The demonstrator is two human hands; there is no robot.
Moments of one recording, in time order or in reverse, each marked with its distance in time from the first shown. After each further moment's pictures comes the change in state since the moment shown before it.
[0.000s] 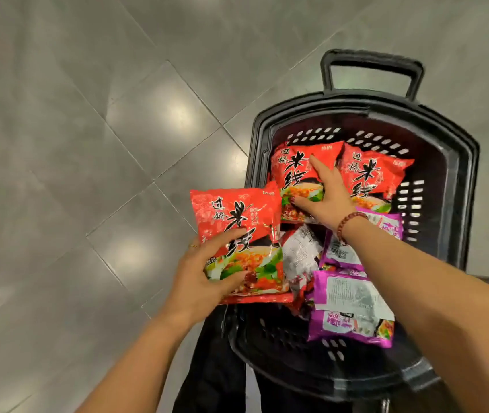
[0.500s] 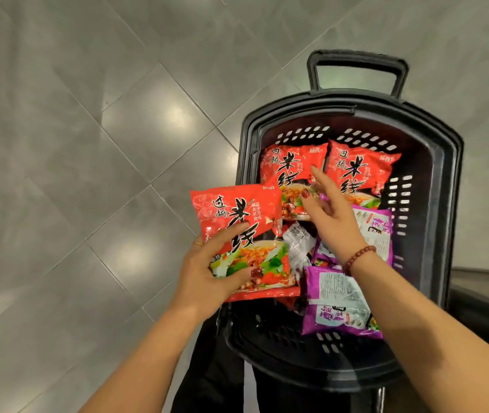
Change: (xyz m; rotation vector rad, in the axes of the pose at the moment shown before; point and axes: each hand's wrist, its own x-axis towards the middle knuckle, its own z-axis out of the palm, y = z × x) left_hand -0.001 0.023 0.015 -0.076 -0.017 -0.008; right_hand -0.062 -0.022 -0.015 0.399 0.089 -0.004
